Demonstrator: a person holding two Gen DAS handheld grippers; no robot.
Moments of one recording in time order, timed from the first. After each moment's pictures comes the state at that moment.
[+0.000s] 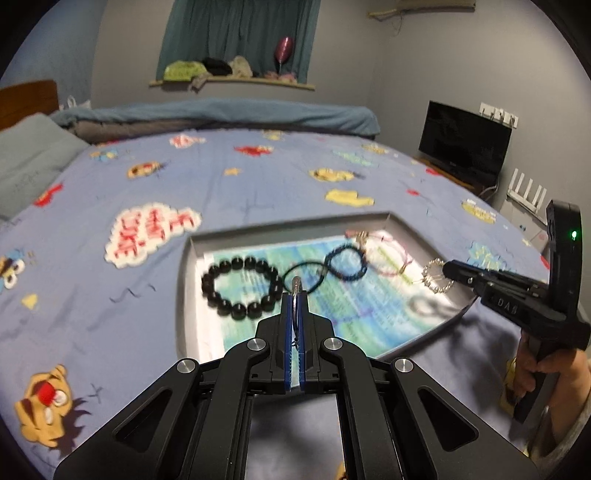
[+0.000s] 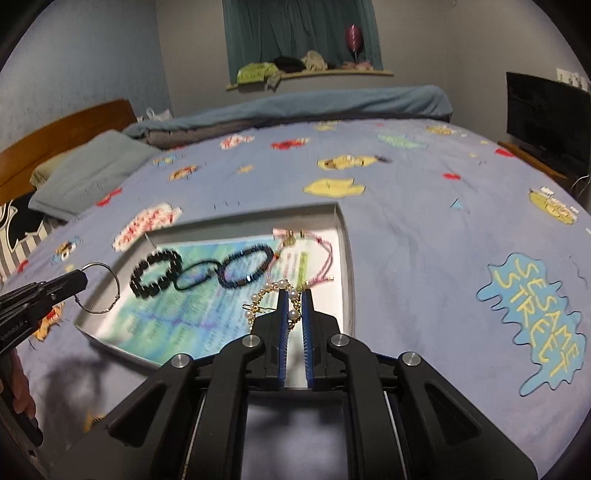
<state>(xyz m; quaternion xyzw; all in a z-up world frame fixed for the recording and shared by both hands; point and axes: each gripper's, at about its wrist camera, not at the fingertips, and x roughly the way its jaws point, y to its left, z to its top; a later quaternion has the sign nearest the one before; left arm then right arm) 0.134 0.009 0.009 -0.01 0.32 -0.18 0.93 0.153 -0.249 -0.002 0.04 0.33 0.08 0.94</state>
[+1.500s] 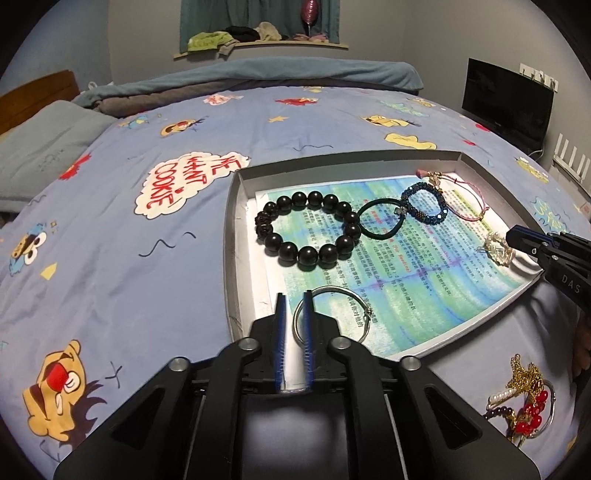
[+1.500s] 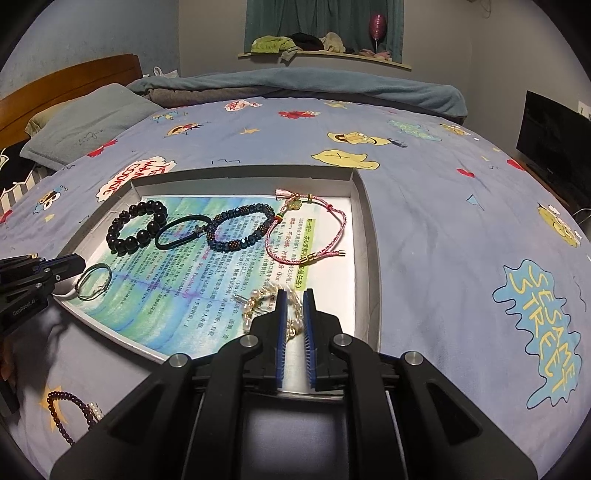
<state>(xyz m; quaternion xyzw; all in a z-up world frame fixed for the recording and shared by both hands) 0.154 0.026 -0.037 0.04 0.38 -0.10 0.92 0.163 -0.228 -0.029 -0.03 0.36 0.07 0.93</state>
